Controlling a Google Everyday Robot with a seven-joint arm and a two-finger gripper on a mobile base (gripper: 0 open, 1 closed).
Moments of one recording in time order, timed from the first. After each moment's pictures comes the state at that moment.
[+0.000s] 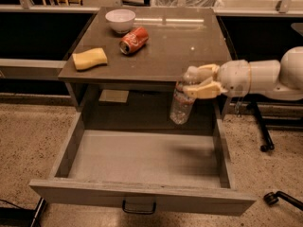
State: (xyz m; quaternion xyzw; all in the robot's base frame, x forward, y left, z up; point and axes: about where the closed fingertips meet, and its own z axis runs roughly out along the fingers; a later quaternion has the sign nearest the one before) arm 0.584 -0.118 0.859 -0.51 0.60 0.36 0.50
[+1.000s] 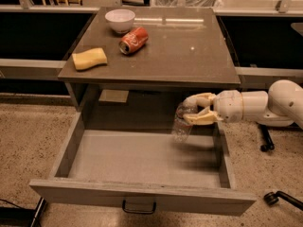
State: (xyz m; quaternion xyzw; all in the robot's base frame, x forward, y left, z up) arm 0.568 -0.128 0.763 -0.55 0.57 0.35 0.50
